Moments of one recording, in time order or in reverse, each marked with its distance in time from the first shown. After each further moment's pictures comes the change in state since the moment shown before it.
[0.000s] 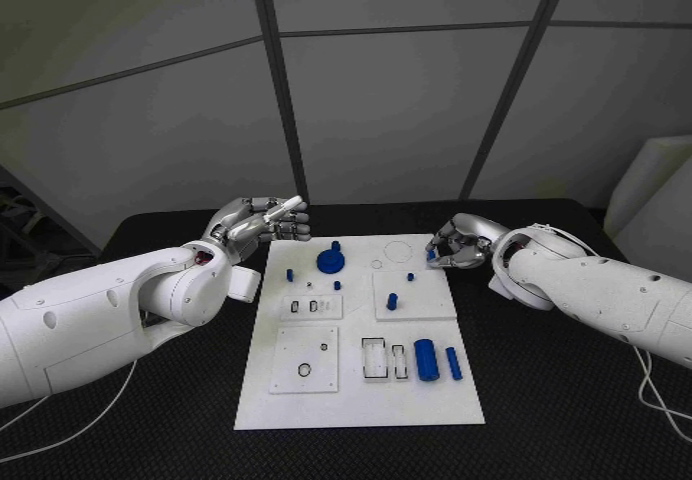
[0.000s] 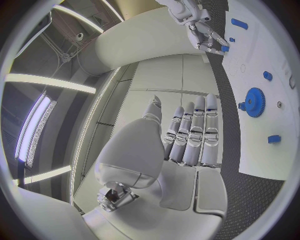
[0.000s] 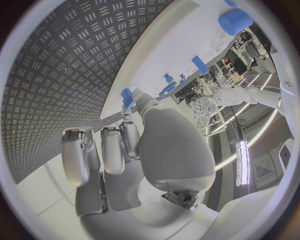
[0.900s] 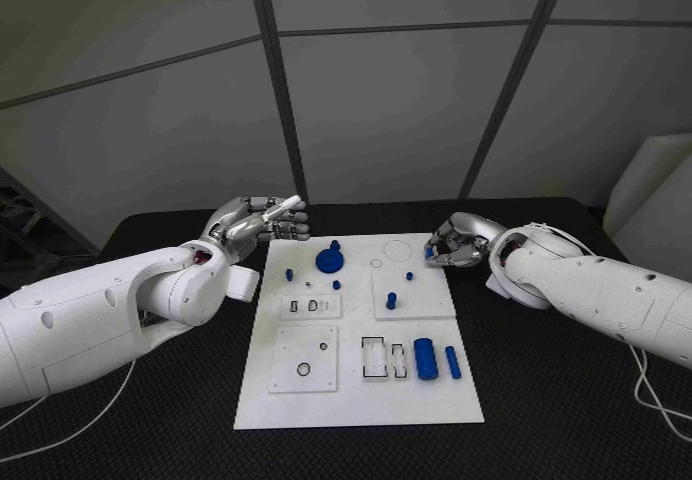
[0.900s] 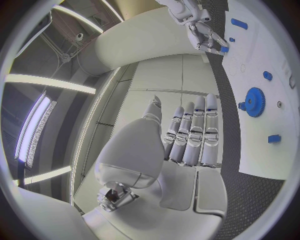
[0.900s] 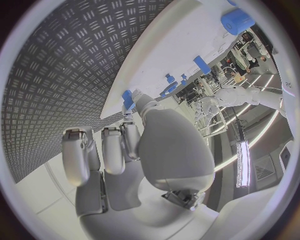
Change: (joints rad) left arm 0.000 -0.002 0.000 0.001 0.000 0.000 0.000; left_hand 0.000 0.000 0.000 0.000 0.000 0.000 0.000 0.000 0.000 0.000 0.000 0.000 0.000 0.000 0.000 0.000 0.000 0.000 0.000 0.000 0.000 0.000; right arm -0.001 0.002 0.000 0.009 -0.011 -0.012 -0.022; right_hand 0.014 0.041 0.025 -0.020 0.010 0.067 -0.016 0.008 0.007 0.007 -0.007 0.008 0.000 0.000 -0.008 0.004 0.000 0.000 -0.003 -0.004 0.000 0.000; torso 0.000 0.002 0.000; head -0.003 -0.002
